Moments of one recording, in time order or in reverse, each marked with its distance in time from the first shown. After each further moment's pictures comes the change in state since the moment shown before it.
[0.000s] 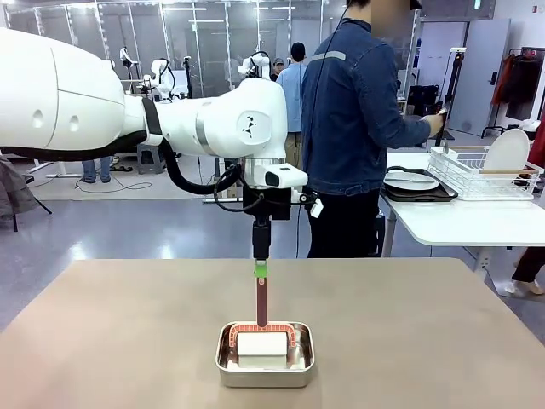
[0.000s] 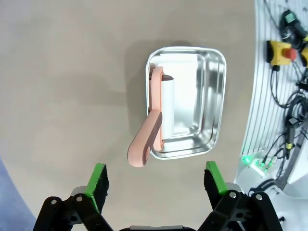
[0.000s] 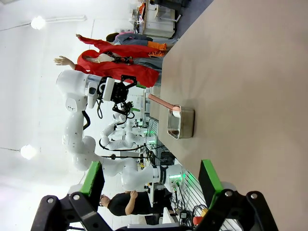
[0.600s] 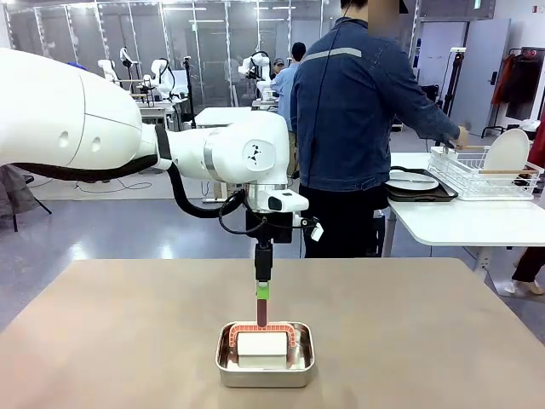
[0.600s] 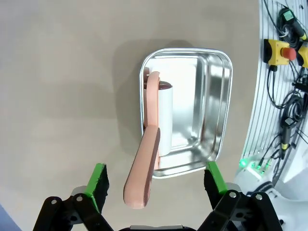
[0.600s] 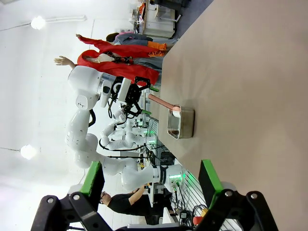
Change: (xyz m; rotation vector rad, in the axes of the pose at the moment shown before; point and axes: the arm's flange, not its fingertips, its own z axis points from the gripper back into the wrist) left arm 0.006 0.011 -0.045 -0.074 0.008 -0.002; right arm 0.000 0.000 0.000 0.000 0.000 0.000
